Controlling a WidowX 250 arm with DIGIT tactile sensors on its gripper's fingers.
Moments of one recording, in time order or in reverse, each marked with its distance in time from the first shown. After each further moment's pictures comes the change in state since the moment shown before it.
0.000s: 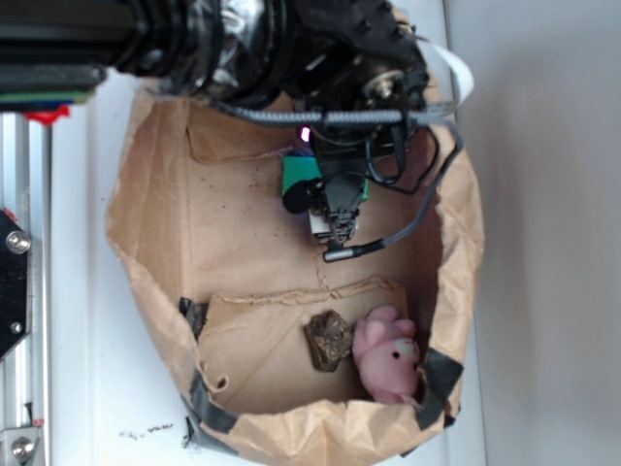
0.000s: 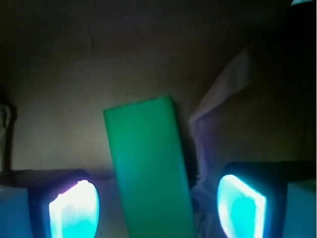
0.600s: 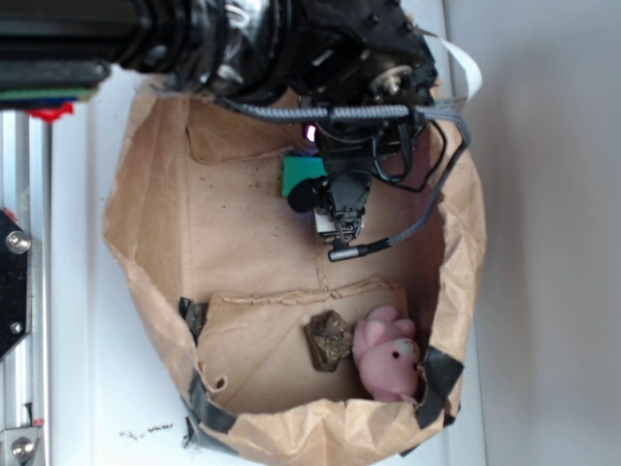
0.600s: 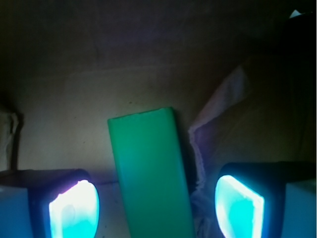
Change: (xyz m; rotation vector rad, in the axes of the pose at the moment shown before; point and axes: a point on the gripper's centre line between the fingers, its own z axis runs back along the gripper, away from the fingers) arm 0.001 0.002 0.000 0.010 -0.007 0.008
